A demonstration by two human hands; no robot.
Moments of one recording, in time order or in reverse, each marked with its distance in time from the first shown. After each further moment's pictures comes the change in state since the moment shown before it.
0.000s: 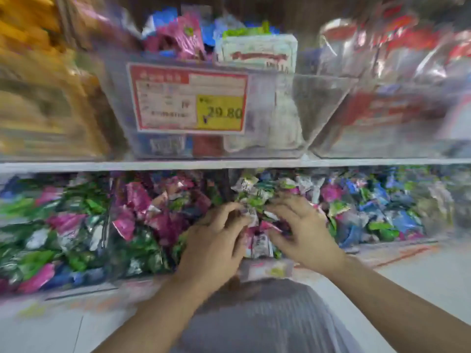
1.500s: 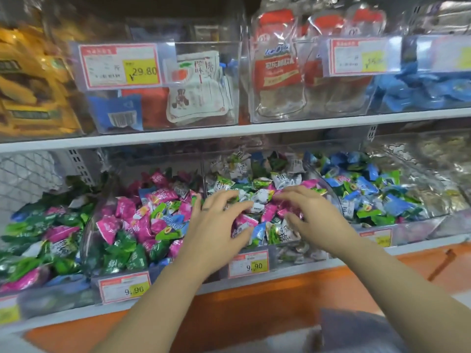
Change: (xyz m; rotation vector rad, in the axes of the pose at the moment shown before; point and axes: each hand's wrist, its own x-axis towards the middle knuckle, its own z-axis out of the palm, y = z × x) left_hand 0.009 0.044 0.020 0.247 -0.040 0.006; right_hand -0.045 0.041 -0.015 0.001 0.105 0.158
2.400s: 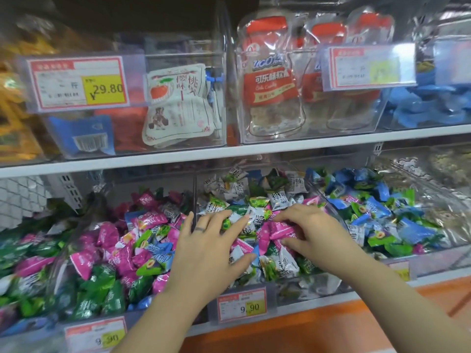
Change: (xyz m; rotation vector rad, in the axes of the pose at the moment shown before) left_hand 0.026 -0.006 0.017 0.316 0.053 0.009; right_hand 0.024 0.023 0.002 -0.005 -0.008 -0.074
